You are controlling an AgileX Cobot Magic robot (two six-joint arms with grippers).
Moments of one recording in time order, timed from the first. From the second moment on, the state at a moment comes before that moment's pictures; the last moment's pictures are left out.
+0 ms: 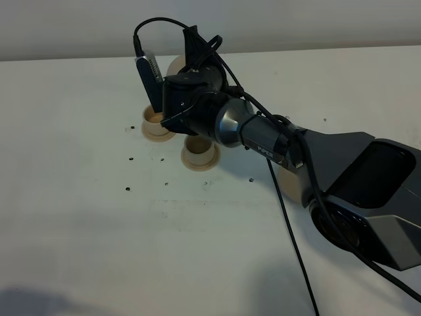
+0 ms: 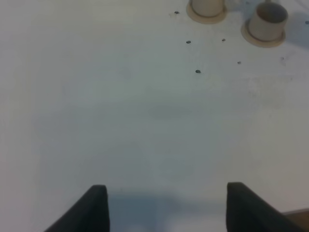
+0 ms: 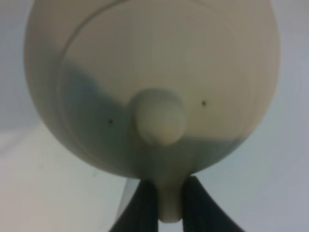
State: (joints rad) left arm -0.11 0.05 -0.52 -0.07 1.08 0.04; right arm 0.84 2.52 -2.17 -1.14 0.92 -0.43
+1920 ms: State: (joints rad) left arm -0.11 0.05 -0.52 -0.07 1.08 0.04; right arm 0.88 2.56 -2.17 -1.41 0.96 -0.38
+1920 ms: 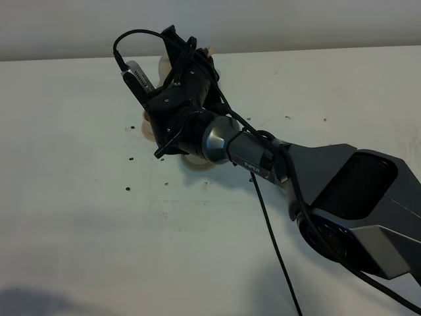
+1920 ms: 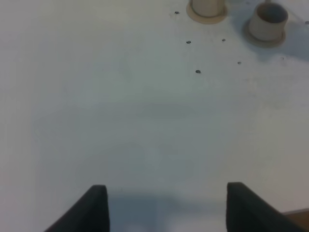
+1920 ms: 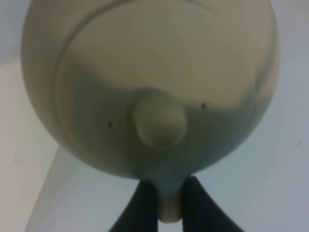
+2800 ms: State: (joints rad) left arm -0.11 0.05 -0.52 -0.07 1.08 0.04; right arm 0.89 2.56 -2.17 -1.47 0.99 -0.38
